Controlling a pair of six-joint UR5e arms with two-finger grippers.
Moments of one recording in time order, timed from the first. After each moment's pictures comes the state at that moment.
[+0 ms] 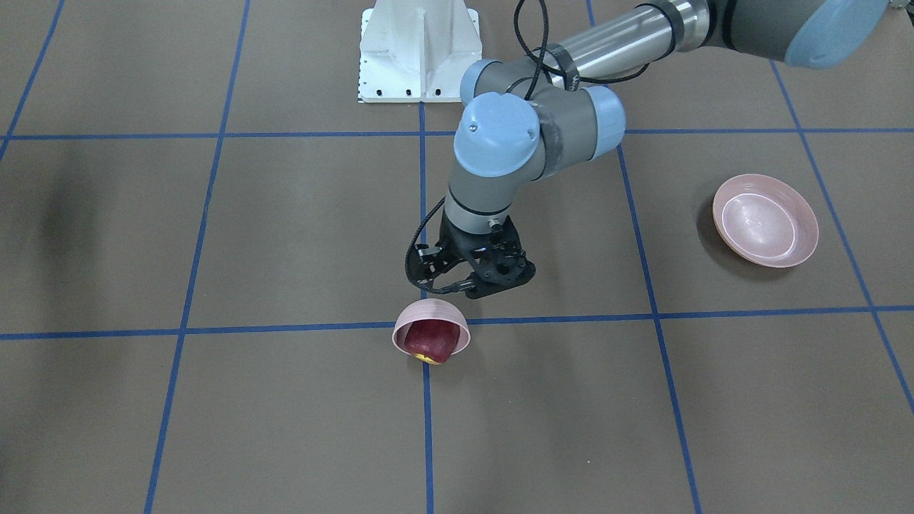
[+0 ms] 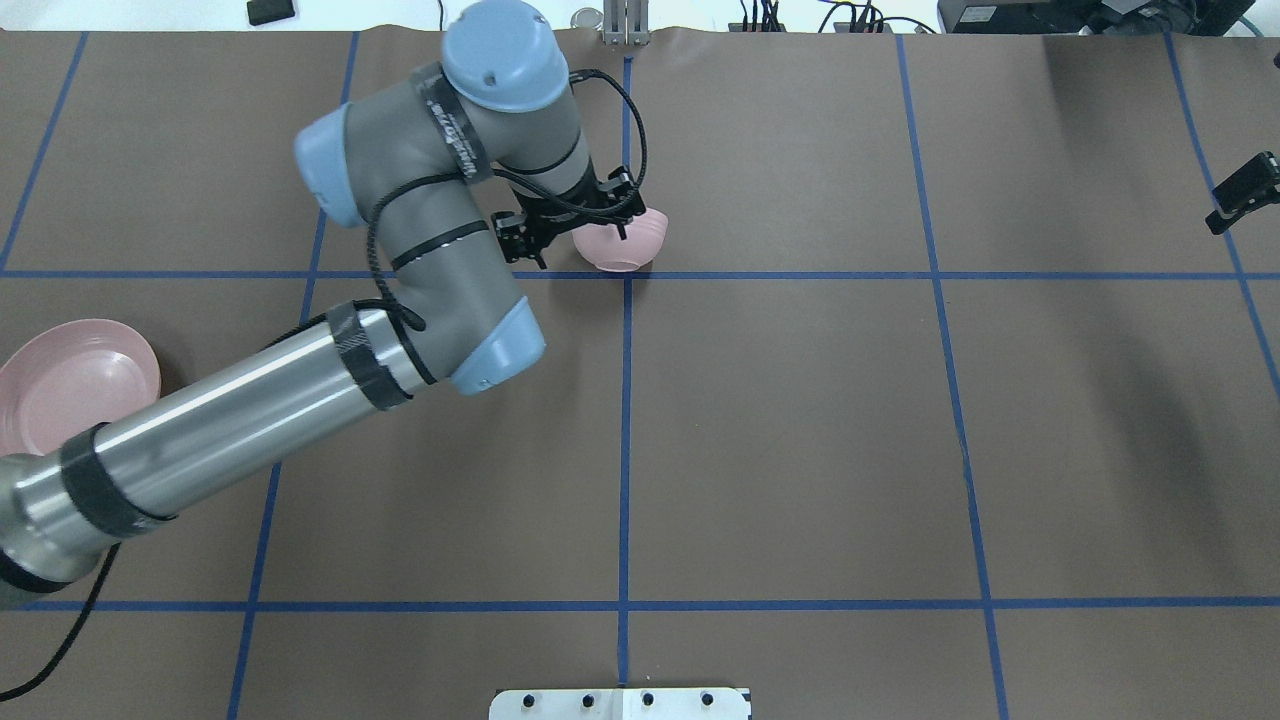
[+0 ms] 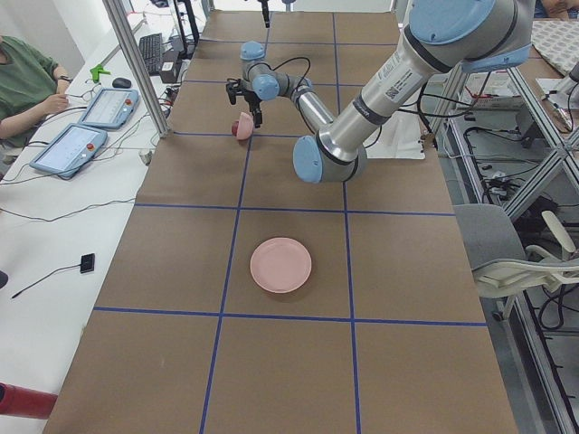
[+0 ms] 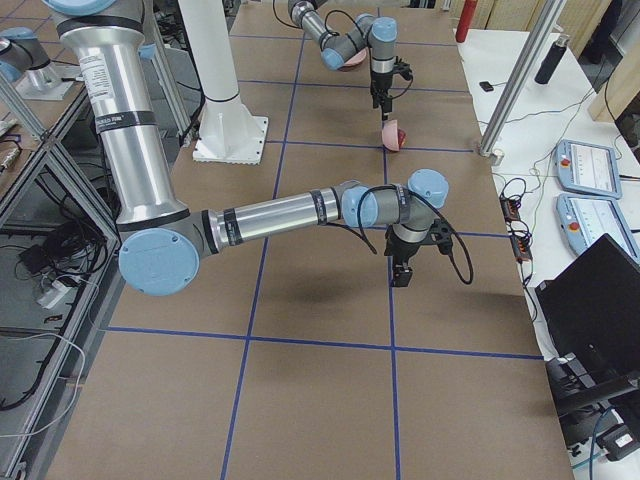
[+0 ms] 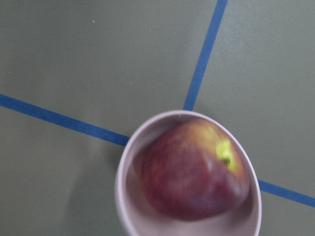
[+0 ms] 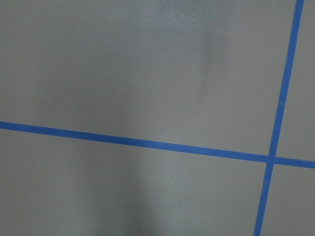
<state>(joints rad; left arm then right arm) -0.73 -2.44 -1.42 -1.66 -2.01 -1.35 1.34 -1.36 1.59 -1.68 2.30 0.12</state>
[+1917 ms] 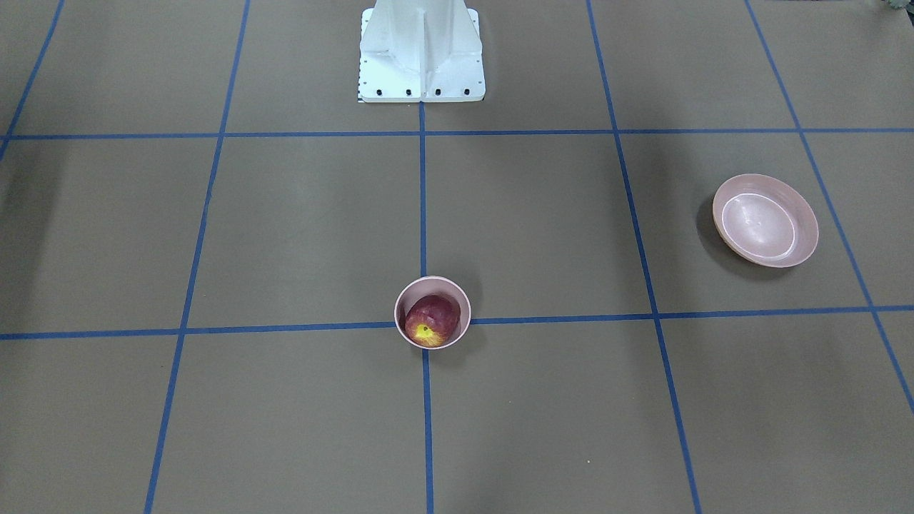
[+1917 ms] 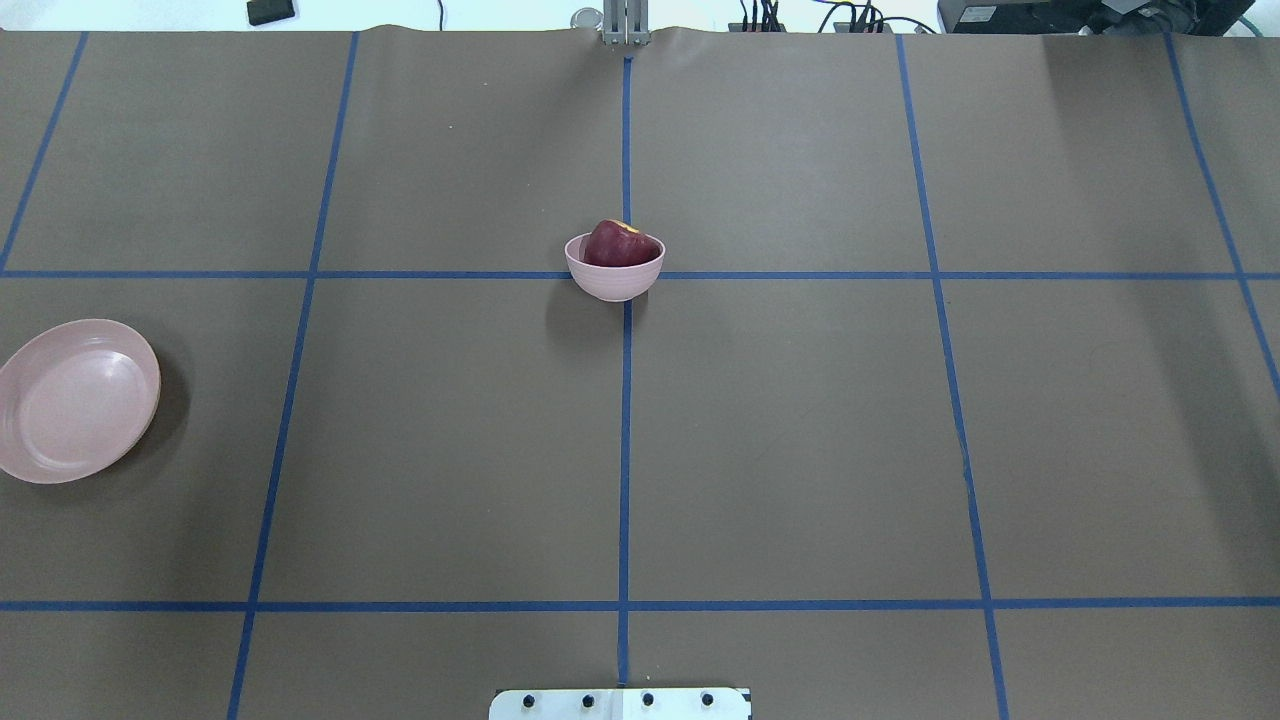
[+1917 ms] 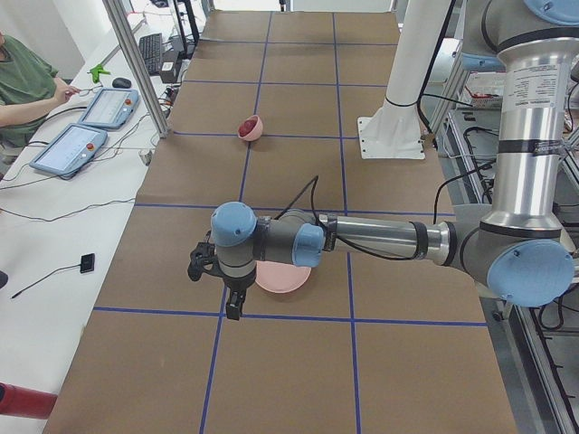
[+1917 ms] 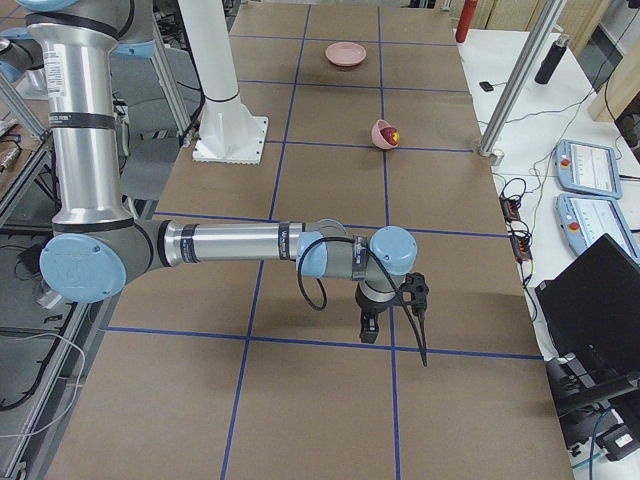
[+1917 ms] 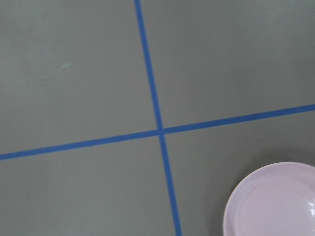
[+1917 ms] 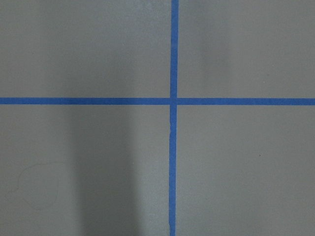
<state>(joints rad) -1.58 -1.55 -1.63 -1.63 -2.32 0.05 1.54 -1.55 1.60 -1.67 2.37 0.00</state>
